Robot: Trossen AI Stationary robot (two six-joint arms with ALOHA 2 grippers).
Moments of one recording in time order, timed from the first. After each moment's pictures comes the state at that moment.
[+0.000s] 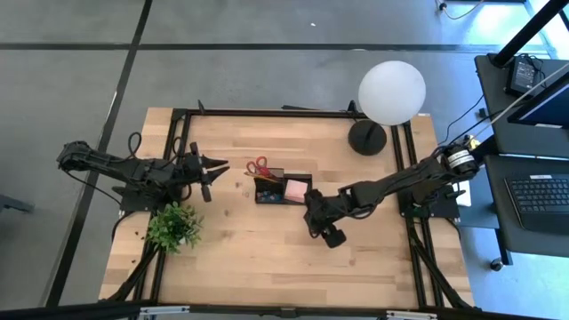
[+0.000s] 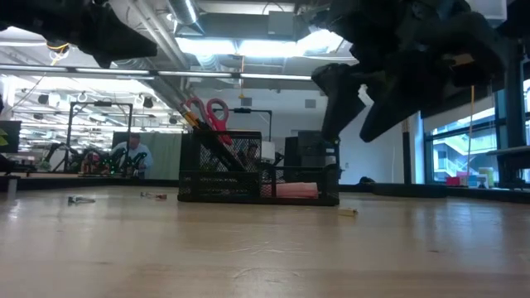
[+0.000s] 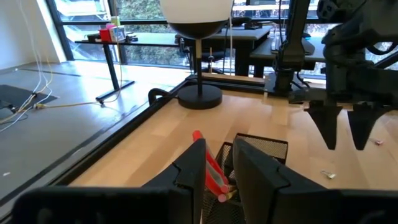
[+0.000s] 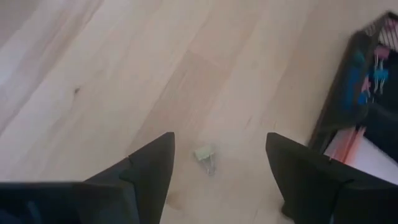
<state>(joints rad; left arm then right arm) -0.22 0.43 0.32 -0.03 -0.62 -0.08 0.27 1.65 0.99 -0.29 -0.01 -0.25</state>
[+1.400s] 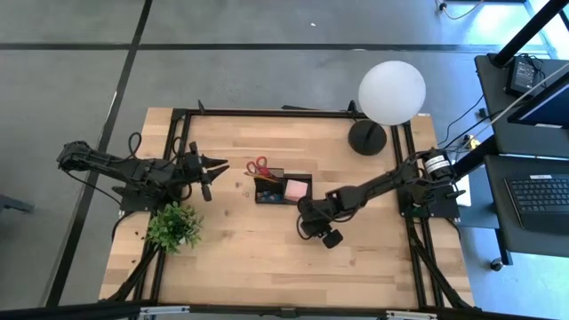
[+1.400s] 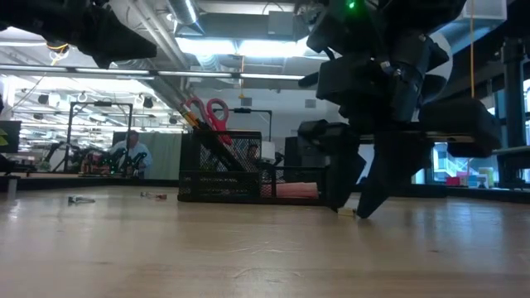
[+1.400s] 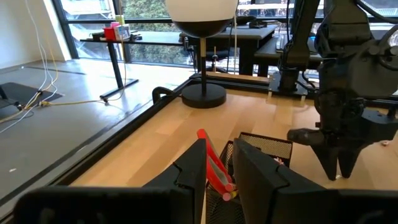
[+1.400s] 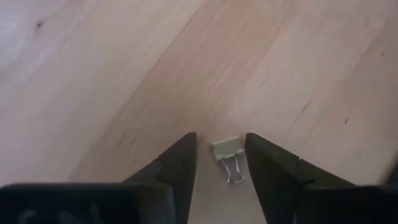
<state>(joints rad) -0.22 0.43 0.32 -0.03 -0.64 -0.09 0.23 1.86 1.00 -0.24 -0.11 -0.40</state>
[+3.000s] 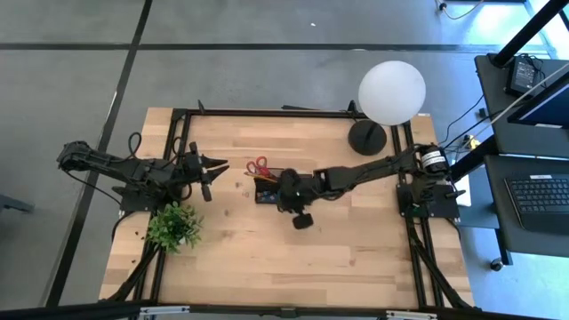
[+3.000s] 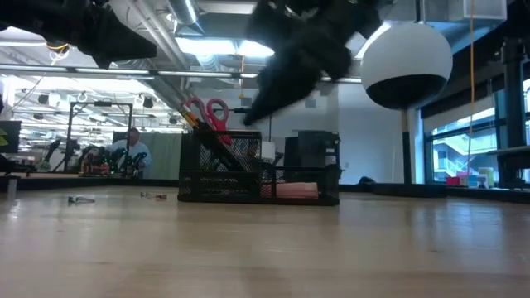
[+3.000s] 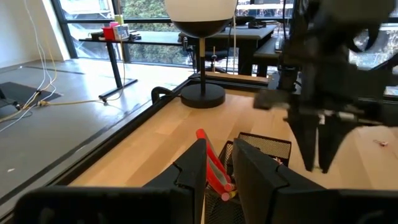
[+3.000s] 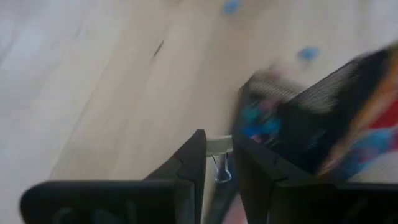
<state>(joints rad) -0.22 0.43 0.32 -0.03 -0.64 -0.09 0.10 1.87 1.29 -0.27 -0.02 -0.24</state>
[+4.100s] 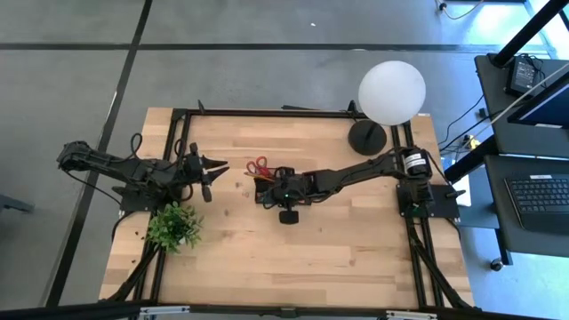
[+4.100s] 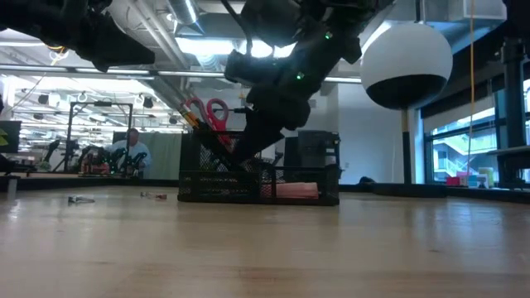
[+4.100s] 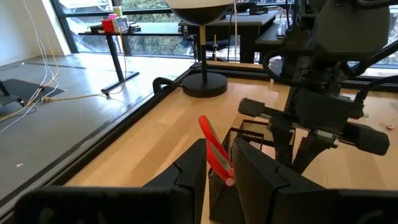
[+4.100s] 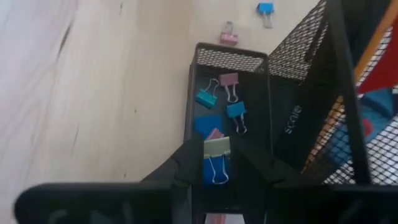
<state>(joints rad) -0.22 0.43 0.32 -0.09 -0.64 -0.09 0.08 2.02 1.35 -0.22 0.16 -0.08</state>
